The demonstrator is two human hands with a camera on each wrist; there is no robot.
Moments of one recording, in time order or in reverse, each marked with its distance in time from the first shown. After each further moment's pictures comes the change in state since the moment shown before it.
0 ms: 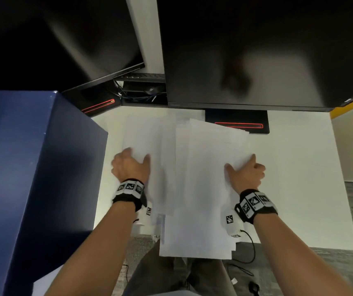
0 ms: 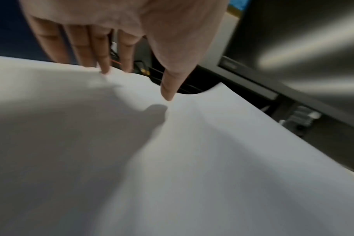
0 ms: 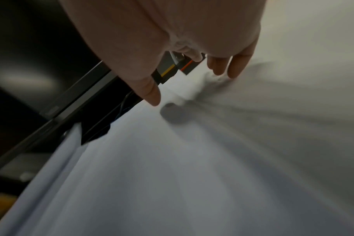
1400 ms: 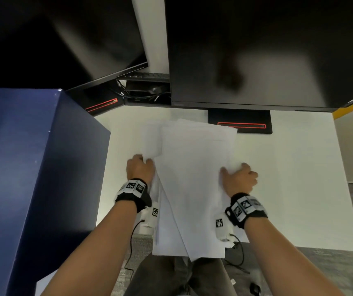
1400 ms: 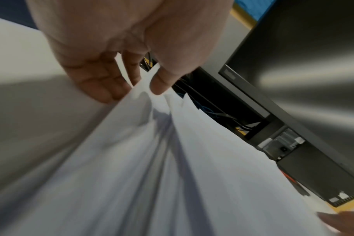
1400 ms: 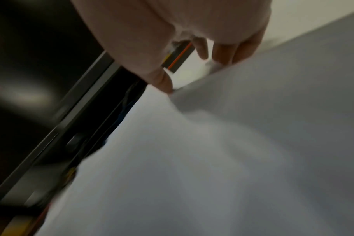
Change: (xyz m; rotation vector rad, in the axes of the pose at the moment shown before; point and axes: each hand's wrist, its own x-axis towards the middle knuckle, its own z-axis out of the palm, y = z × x) left_hand 0.000 0.001 0.005 -0.194 -0.263 -0.033; right_hand -0.013 -0.003 0.033 0.060 0.027 0.077
